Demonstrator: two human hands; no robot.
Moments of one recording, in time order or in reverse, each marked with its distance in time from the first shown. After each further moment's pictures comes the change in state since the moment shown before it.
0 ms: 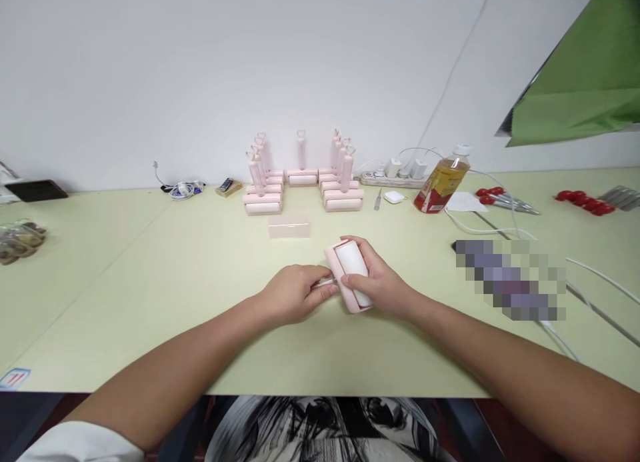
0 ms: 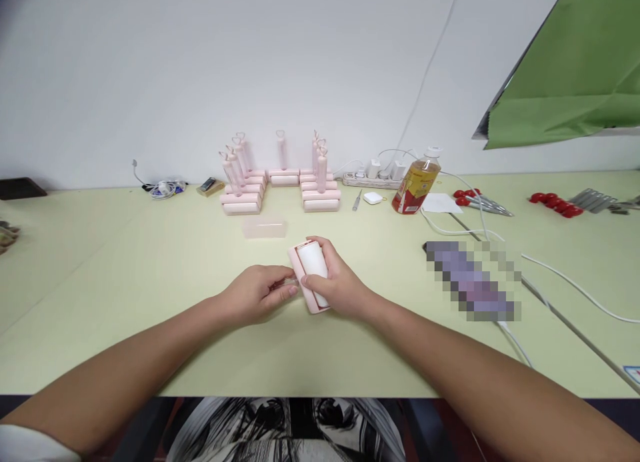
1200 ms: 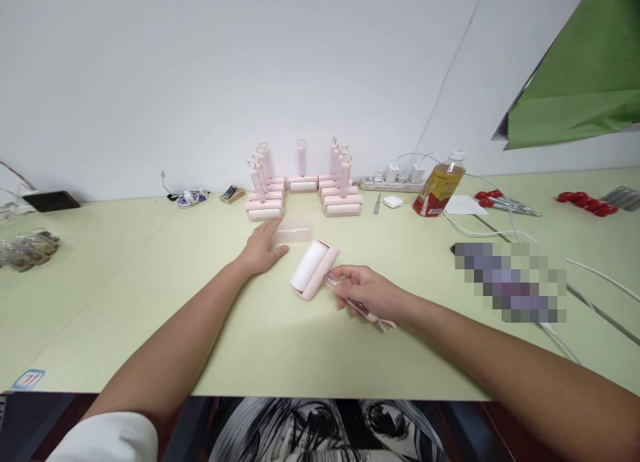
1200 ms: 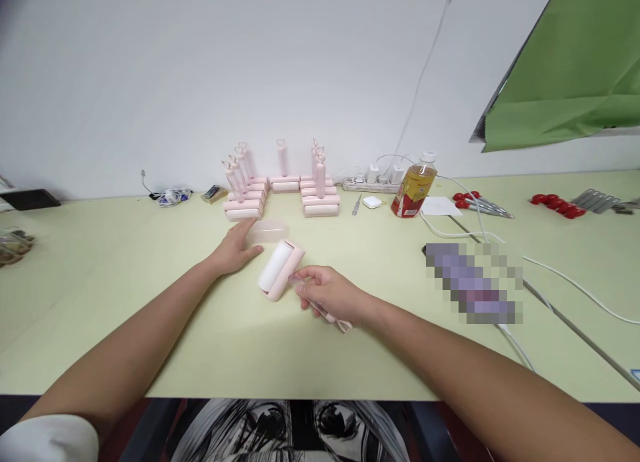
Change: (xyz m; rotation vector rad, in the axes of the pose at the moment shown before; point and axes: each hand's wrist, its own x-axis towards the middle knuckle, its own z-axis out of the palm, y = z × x) left_hand 0.028 -0.123 -0.049 0.237 0.334 -0.198; right_hand 0.003 0.003 0.008 0.142 -0.194 0.356
